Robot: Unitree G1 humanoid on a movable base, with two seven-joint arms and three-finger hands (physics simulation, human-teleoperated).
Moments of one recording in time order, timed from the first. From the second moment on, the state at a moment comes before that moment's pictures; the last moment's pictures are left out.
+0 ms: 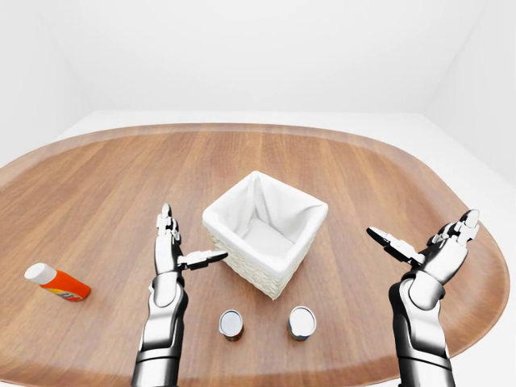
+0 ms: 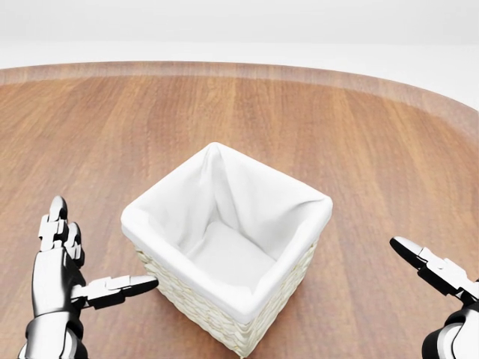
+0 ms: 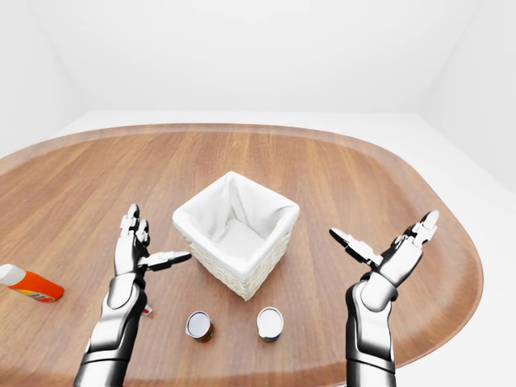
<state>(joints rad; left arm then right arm) -0.09 0.06 0.13 0.15 -0.05 0.00 0.12 -0.03 -0.08 -0.32 -0.03 0.08 -0.09 -0.52</state>
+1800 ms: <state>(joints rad) 0.16 0.08 0.25 -0.49 1.13 0.07 0.02 -0.03 -0.08 -0.33 -0.04 0.09 -0.09 -0.52</state>
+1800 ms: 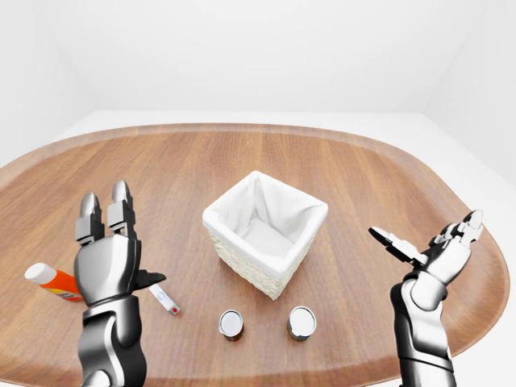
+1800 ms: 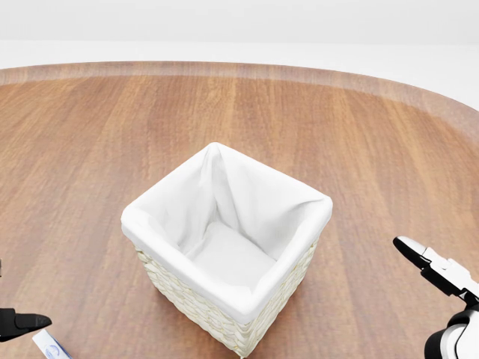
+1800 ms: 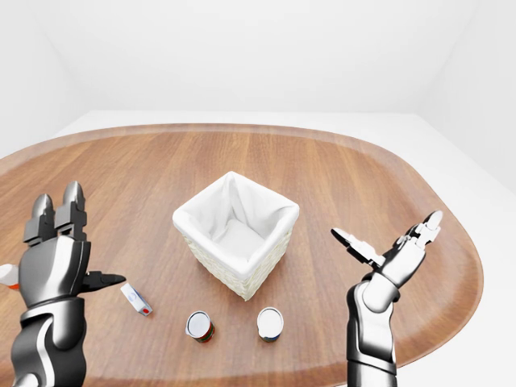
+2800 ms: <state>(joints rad) 0.12 0.07 0.25 -0.67 1.26 0.07 -0.06 -0.04 -0.08 -0.34 -0.05 0.09 -0.09 -0.52</state>
